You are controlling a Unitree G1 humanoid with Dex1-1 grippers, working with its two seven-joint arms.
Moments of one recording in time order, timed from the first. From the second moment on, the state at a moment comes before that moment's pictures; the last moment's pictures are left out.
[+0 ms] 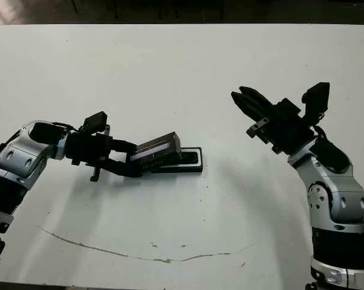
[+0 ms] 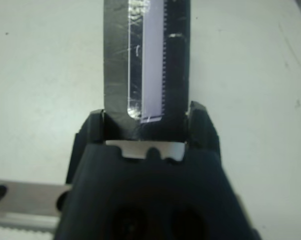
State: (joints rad) left arm -0.60 0.60 -0.34 0.30 -0.15 0.22 -1.29; right arm -0.30 -0.47 -0.17 -0.13 0.50 0.34 0.64
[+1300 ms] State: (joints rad) left arm -0.73 0.47 -0.53 0.16 0.06 0.50 -1.14; right arm -0.26 -0.48 -0.16 -0.25 0.53 0.40 0.57
